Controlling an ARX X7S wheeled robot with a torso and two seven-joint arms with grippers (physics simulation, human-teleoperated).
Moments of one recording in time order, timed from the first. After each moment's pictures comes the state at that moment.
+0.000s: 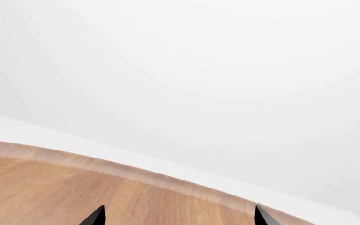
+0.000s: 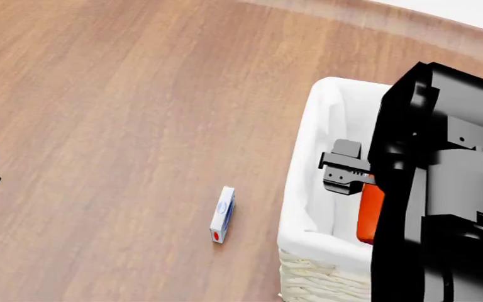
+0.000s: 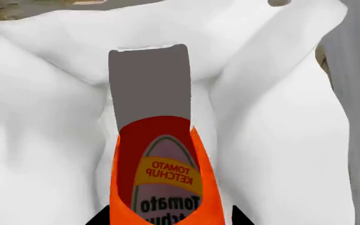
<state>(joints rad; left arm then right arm) -0.46 -0.71 0.14 0.44 -1.06 -0.23 -0.30 1.60 0.14 0.27 1.31 0.01 1.25 0.39</state>
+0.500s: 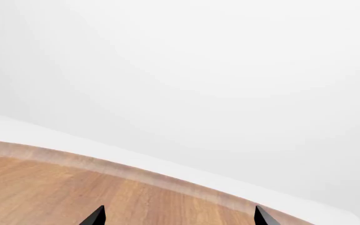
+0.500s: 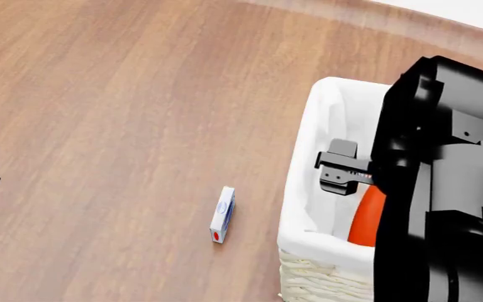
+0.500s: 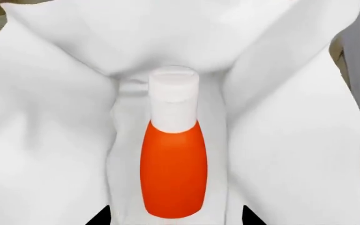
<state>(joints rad) -0.46 -0.71 0.14 0.44 -1.06 -0.23 -0.30 1.62 0.14 0.28 1.31 0.00 1.30 0.34</state>
